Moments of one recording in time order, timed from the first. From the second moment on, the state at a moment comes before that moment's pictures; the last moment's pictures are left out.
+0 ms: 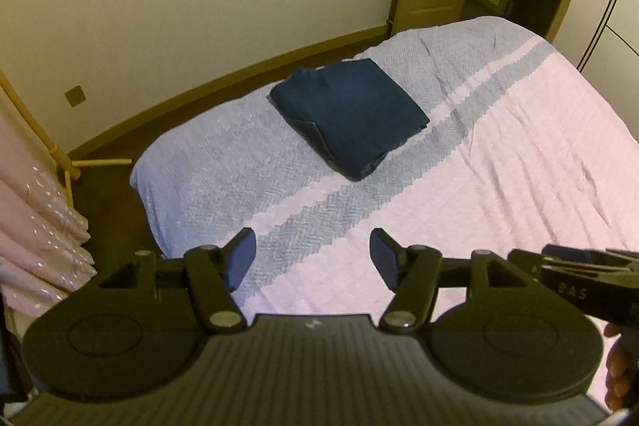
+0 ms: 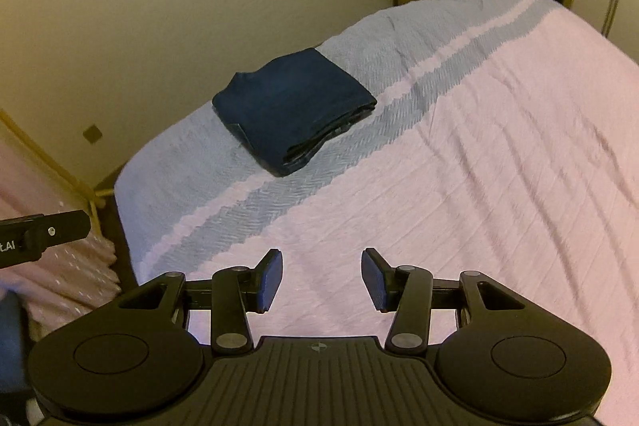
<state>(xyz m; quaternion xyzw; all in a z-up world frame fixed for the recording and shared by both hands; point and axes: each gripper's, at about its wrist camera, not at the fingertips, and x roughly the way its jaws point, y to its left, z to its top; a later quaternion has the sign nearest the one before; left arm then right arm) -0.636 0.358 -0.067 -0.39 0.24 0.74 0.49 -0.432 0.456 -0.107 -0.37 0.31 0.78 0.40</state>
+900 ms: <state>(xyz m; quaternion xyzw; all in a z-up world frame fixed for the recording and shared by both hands) -0.614 0.449 -0.118 -0.43 0.27 0.72 0.48 -0.448 0.554 -0.148 -0.43 0.29 0.78 0.36</state>
